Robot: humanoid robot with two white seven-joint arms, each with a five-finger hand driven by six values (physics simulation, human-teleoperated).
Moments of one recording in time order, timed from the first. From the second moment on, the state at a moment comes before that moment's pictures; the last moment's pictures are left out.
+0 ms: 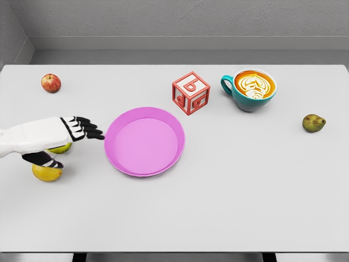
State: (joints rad) left arm -0.29 1.12 -0.47 -1.74 -0.18 -0.61 -0.40; right arm -0.01 0.00 -0.01 0.06 0.01 0.09 0.01
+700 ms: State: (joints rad) left arm -0.29 1.20 -0.46 -1.73 -0.27 -0.61 -0.40; right arm -0.01 0.00 -0.01 0.06 0.01 0.09 0.01
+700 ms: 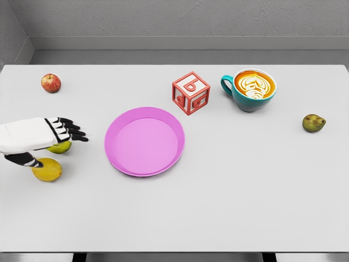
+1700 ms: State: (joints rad) left arm -0.21 1.22 -0.42 -1.71 -0.42 -0.61 -0.40; right arm -0.01 0.00 -0.01 0.06 0.01 0.09 0.01
